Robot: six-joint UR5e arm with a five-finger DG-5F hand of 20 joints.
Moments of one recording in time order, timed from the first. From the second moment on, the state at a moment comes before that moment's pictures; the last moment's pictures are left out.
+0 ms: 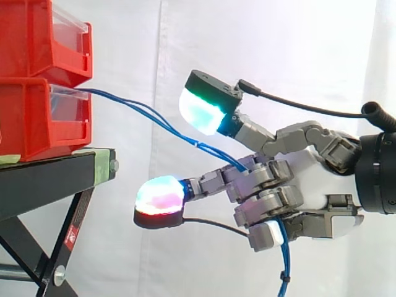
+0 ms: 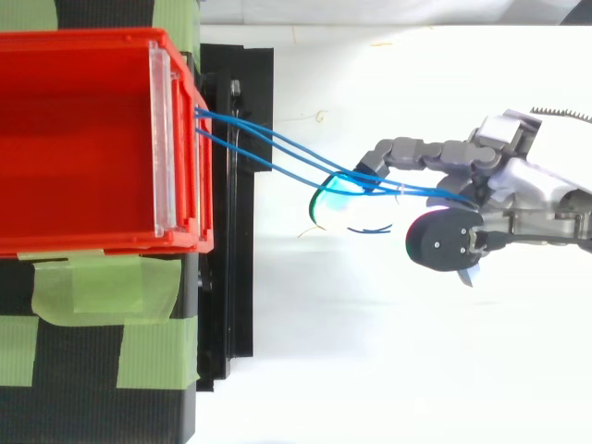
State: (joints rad) arm 0.35 -1.97 -1.85 -2.60 -0.80 0.19
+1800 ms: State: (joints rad) arm 0.32 -1.94 -1.66 -3.01 -0.92 0.16
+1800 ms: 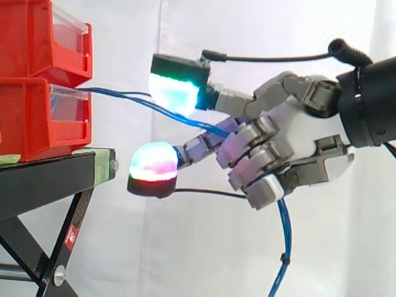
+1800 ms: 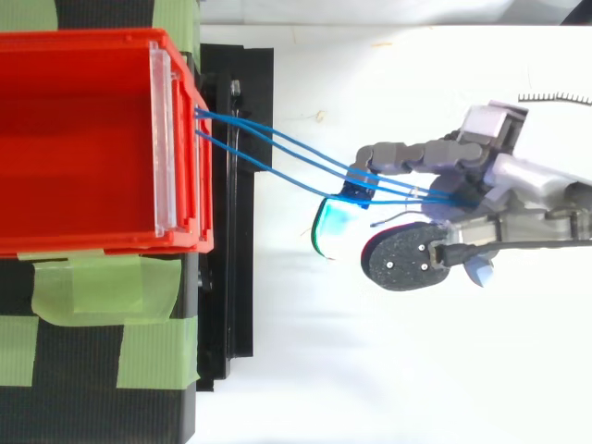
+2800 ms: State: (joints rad) arm 0.25 -1.85 -1.66 -3.14 -0.91 0.20
